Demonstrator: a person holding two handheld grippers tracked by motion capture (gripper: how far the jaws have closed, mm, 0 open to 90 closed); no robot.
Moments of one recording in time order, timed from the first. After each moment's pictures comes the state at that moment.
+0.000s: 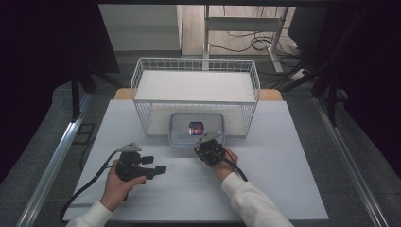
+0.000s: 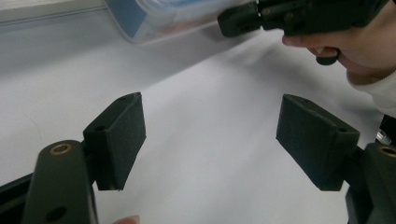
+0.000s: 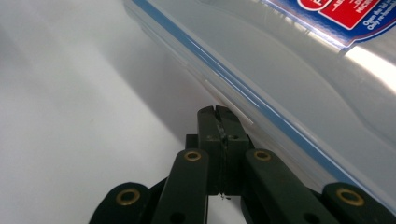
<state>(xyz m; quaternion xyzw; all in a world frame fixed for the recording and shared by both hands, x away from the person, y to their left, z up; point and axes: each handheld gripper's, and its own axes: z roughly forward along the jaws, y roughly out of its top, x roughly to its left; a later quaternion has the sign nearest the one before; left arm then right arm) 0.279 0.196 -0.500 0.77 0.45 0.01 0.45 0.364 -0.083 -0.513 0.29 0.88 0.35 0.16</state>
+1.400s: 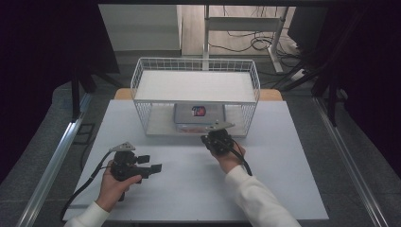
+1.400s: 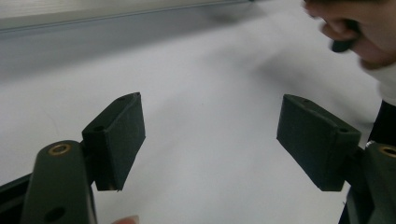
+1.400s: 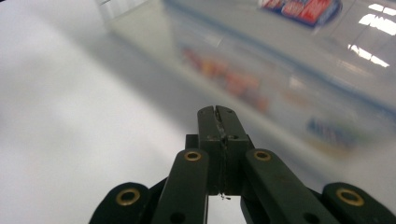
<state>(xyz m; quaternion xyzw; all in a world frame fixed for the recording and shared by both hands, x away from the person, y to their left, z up) 0.276 0.209 -0.496 0.75 0.46 0.01 0.47 0.374 -0.105 -0.477 0.34 0.84 0.39 0.17</state>
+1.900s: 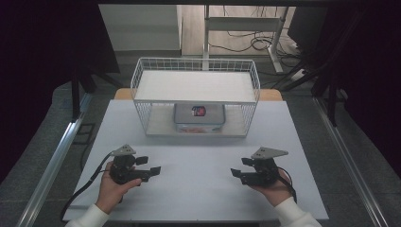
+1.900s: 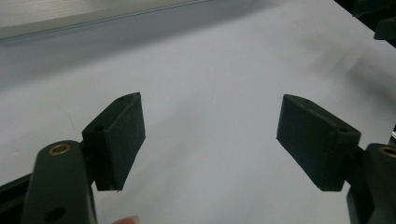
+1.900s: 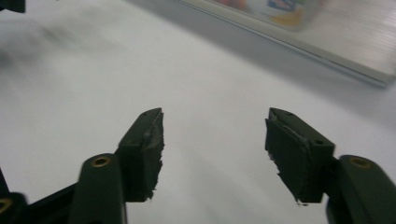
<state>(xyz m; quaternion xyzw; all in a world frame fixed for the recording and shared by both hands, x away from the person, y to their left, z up) 0.267 0.206 -0.496 0.76 0.46 0.05 0.45 0.291 -0.228 -0.468 0.35 0.84 0.41 0.11</state>
